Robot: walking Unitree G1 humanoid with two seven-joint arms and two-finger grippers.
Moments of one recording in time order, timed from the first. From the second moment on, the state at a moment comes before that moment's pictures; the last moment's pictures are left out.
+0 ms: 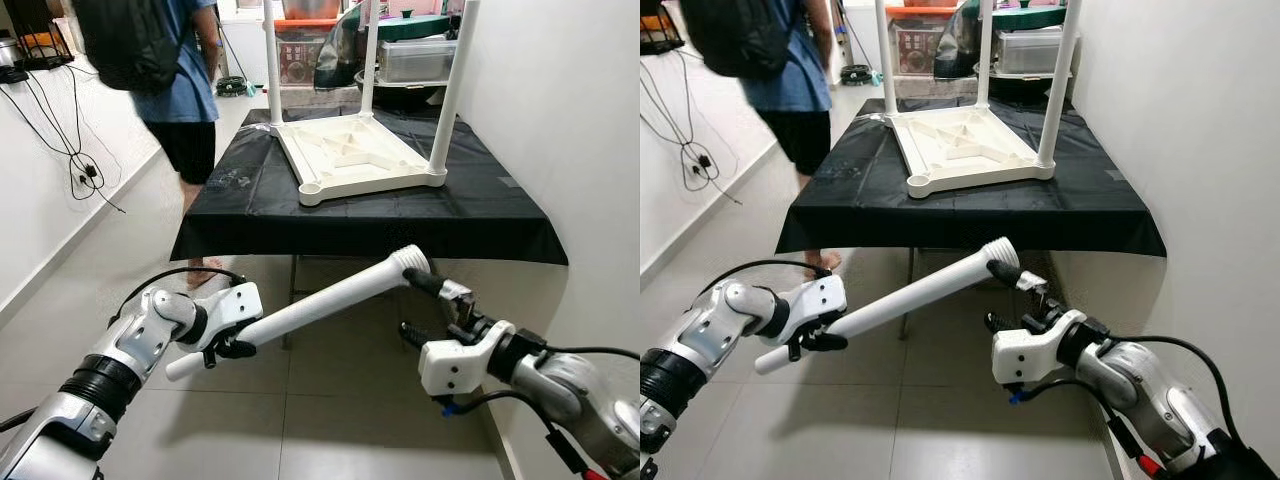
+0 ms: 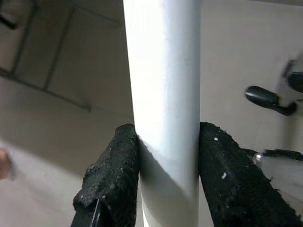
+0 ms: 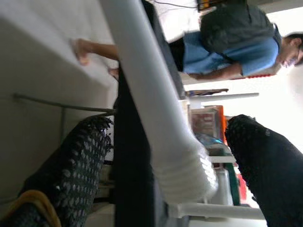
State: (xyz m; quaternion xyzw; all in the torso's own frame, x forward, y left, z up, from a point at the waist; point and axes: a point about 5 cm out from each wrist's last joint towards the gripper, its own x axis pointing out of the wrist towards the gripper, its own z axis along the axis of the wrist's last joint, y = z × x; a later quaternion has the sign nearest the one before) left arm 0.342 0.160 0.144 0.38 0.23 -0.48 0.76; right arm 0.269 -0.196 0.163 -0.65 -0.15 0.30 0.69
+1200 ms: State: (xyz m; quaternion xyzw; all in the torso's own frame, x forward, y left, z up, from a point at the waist) left arm 0.343 0.103 0.161 0.36 0.21 -0.58 0.70; right arm 0.287 -0.205 0.139 -0.67 -0.04 0.27 0.69
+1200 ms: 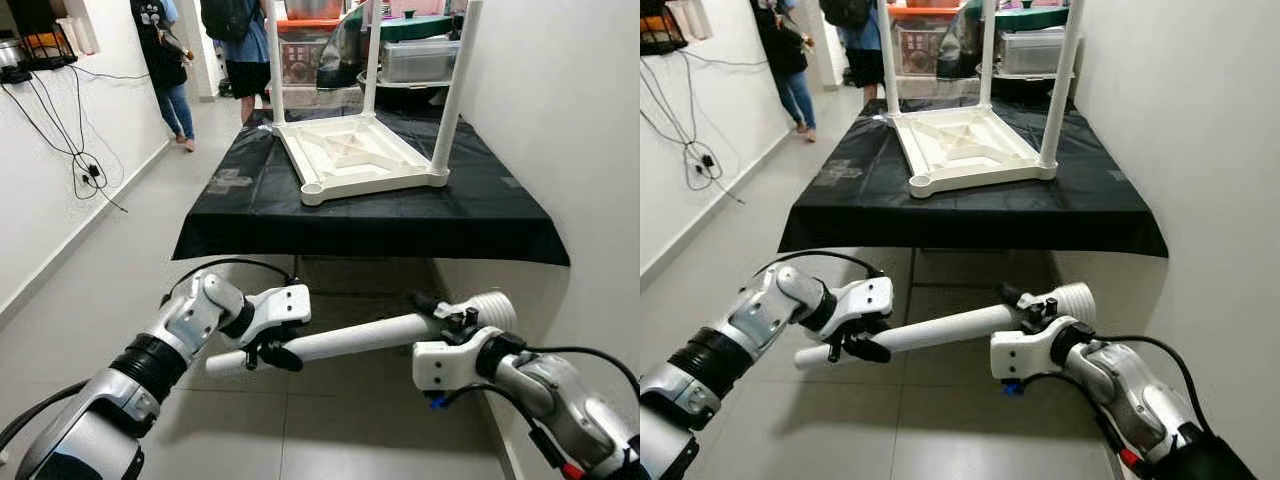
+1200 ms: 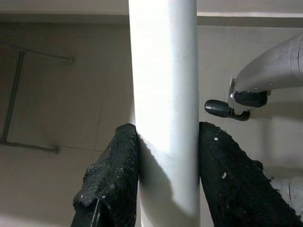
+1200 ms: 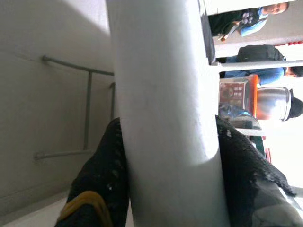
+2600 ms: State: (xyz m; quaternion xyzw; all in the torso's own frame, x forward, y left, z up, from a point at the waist) left arm 0.298 0.108 0.227 0.36 -0.11 -0.49 0.78; right arm 0.315 -0.258 0.137 -0.59 0.07 0.11 0.79
